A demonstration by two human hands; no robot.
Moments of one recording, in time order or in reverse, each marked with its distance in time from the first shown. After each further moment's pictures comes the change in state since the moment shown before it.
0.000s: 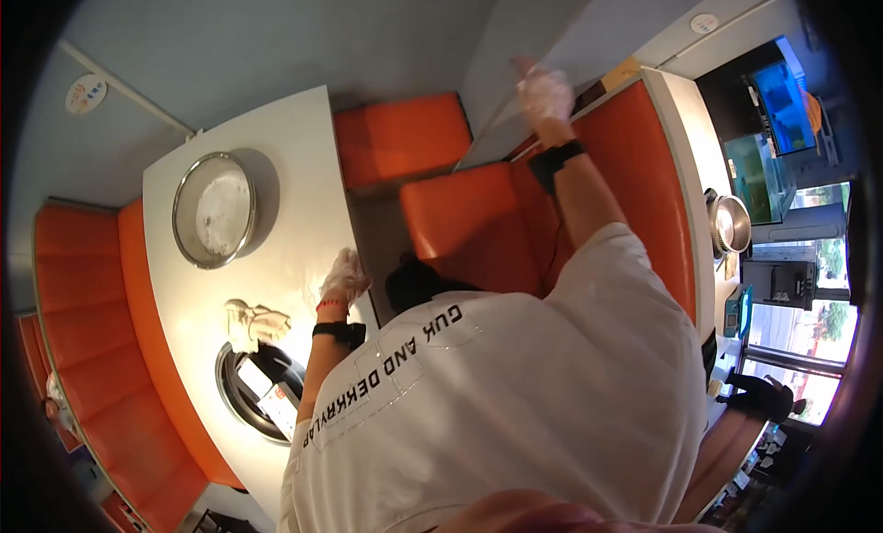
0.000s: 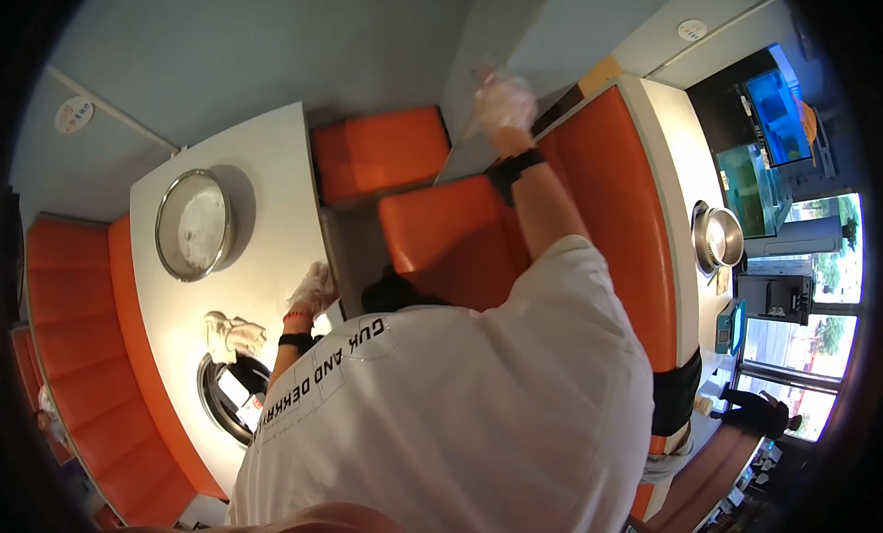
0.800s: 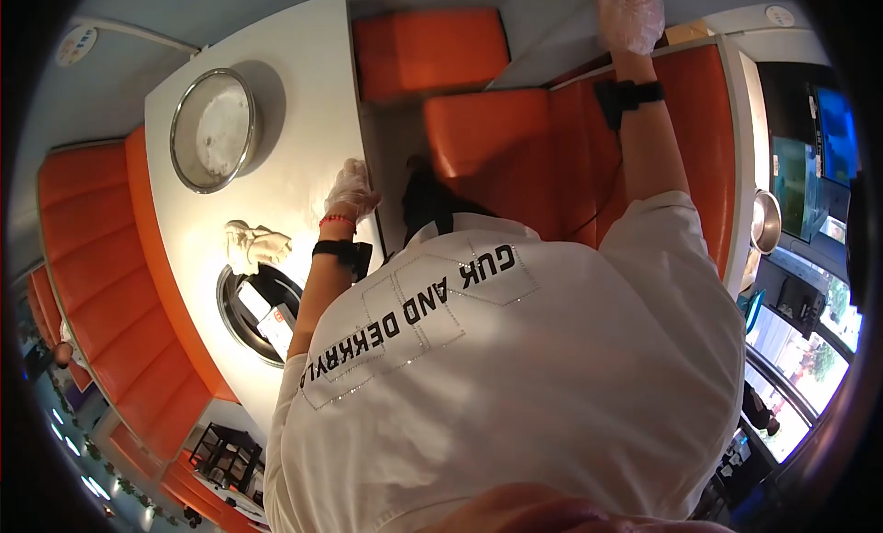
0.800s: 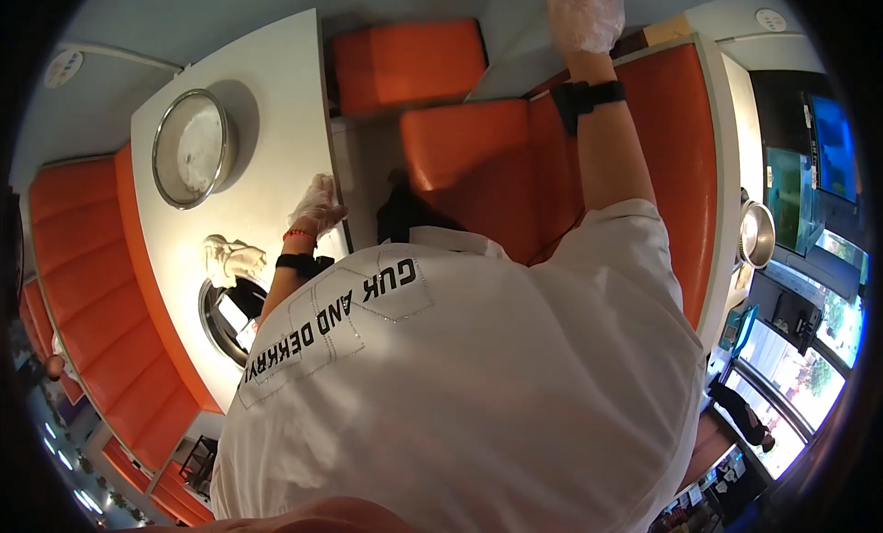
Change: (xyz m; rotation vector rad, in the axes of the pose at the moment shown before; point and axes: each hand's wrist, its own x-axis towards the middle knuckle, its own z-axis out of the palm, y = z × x) left_hand -0.014 0.052 -0.052 0.064 -0.042 -0.155; right_hand 0.017 0.027 -0.011 0.372 0.781 -0.189
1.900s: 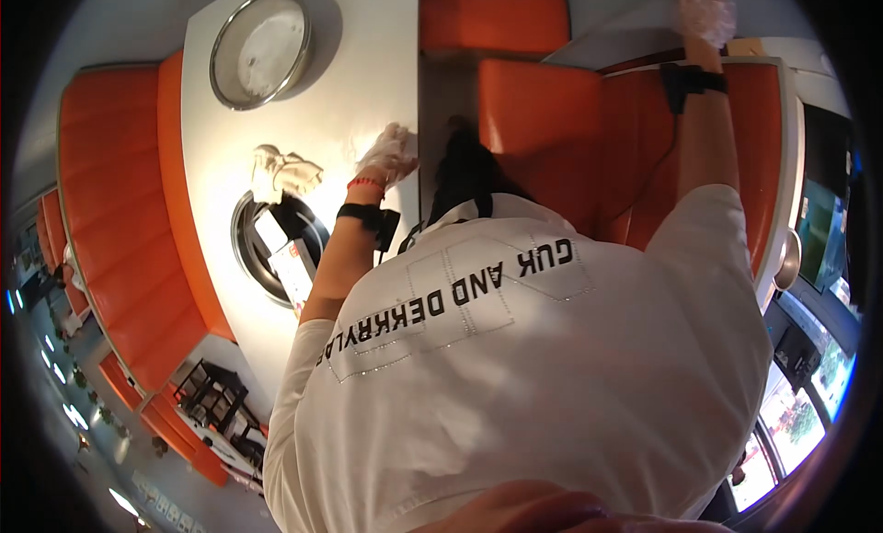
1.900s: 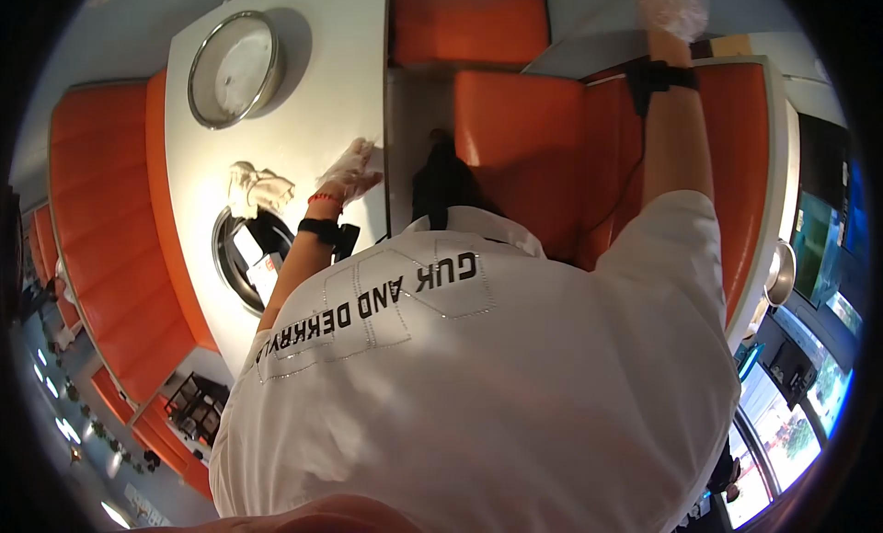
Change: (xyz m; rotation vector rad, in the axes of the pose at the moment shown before) left_hand -0.043 -0.038 0.032 -0.105 -0.078 0.011; right_hand 0.002 -0.015 0.001 -0.204 -0.149 0.063
